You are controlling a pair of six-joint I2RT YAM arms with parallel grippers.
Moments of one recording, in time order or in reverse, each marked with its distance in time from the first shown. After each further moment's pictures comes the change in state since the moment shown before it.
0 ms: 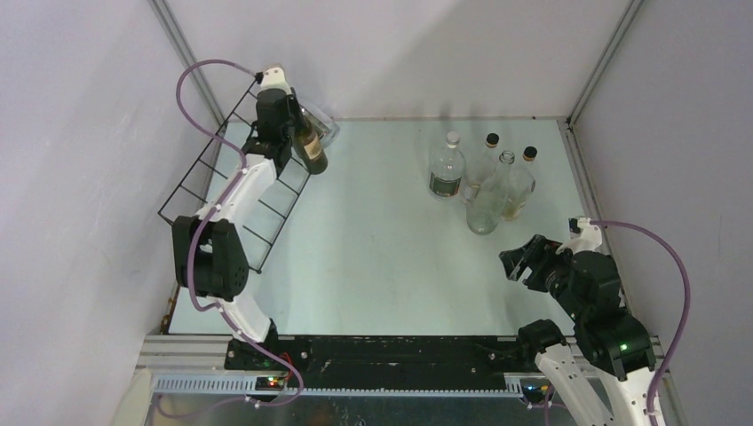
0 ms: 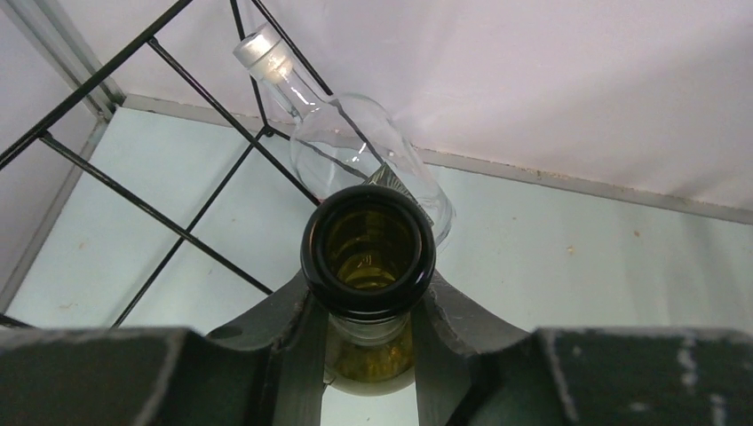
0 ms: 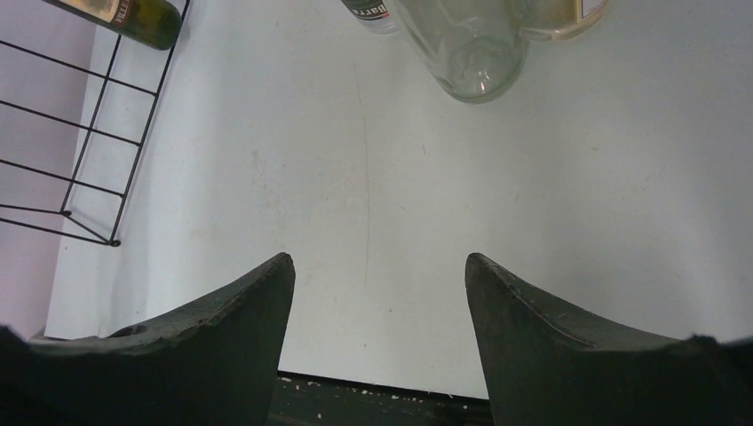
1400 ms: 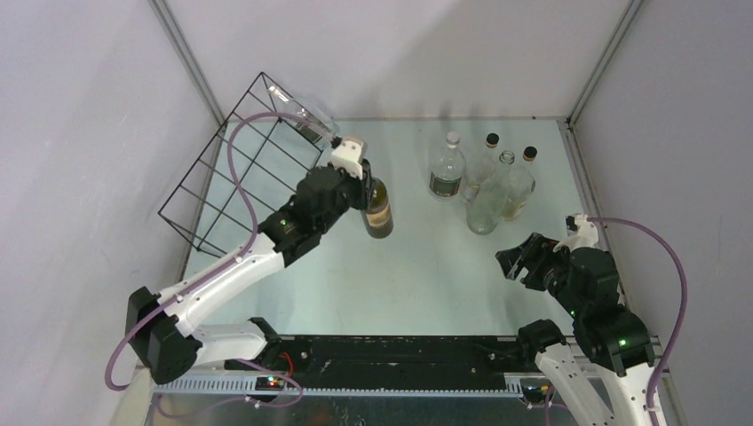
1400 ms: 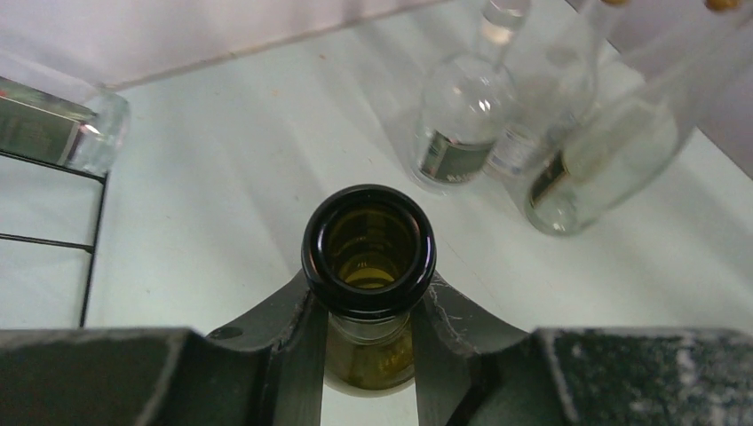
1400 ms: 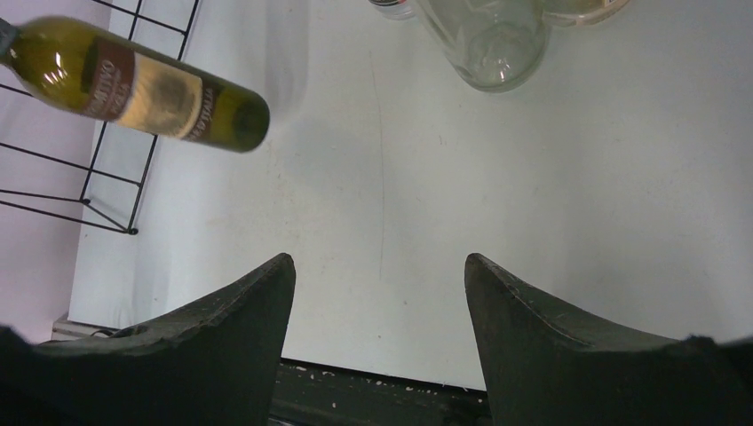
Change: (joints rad) left arm -0.570 -0.520 -0.428 -0.050 0.013 0.058; right arm 0.000 0.025 0.014 -0.002 -0.039 0.023
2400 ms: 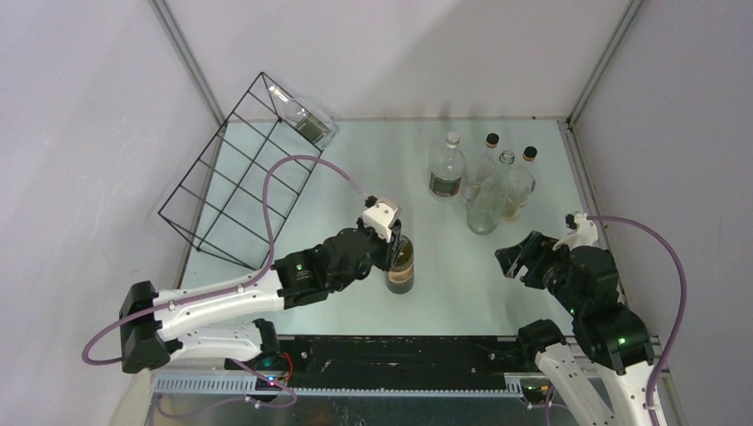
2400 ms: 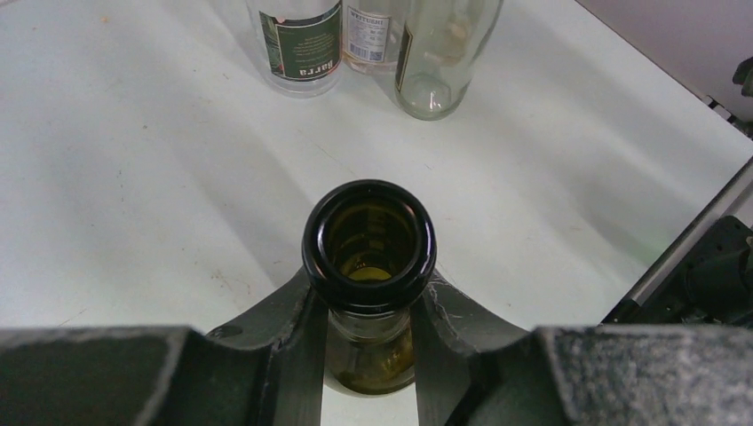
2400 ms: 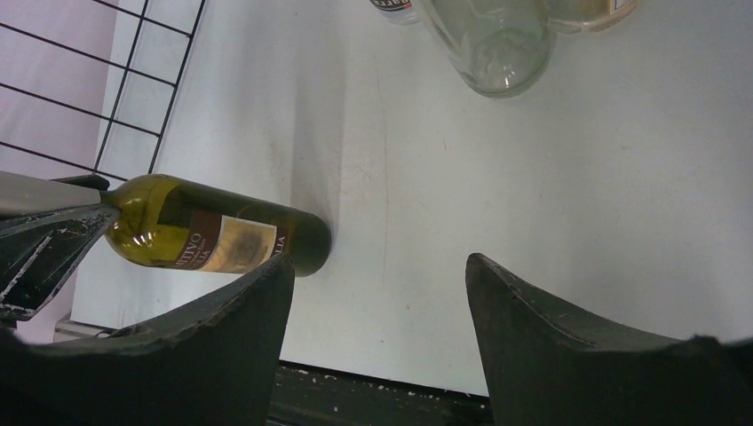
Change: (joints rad) left arm -0.450 -0.101 -0.183 -0.027 -0.189 -0.090; right arm 0.000 0.008 0.000 0.018 -0.006 -0.003
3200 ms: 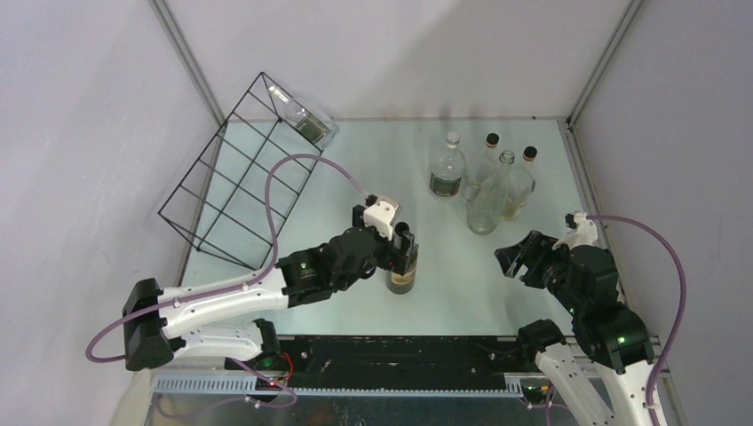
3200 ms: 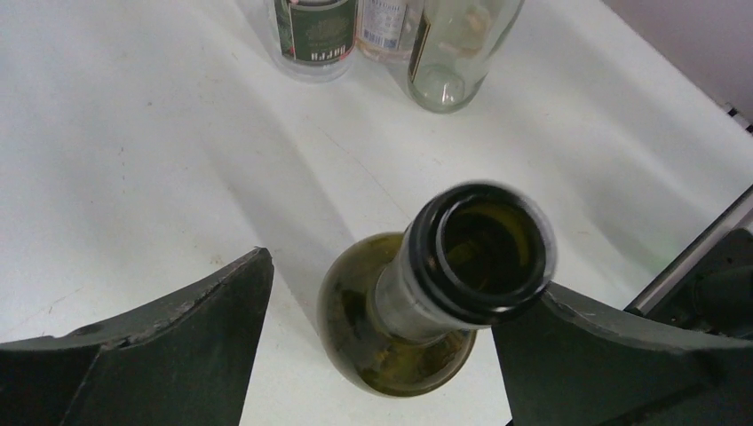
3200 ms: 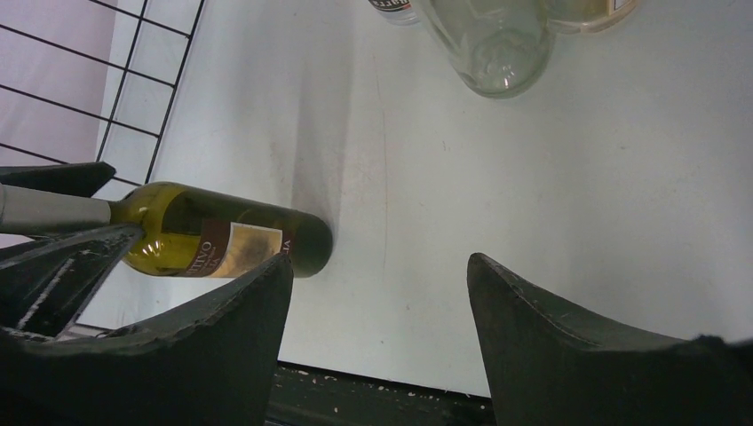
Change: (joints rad) left arm 0.000 0.029 -0.005 -0.008 -0.047 -0.059; right arm 0.000 0.007 0.000 0.003 0.001 0.001
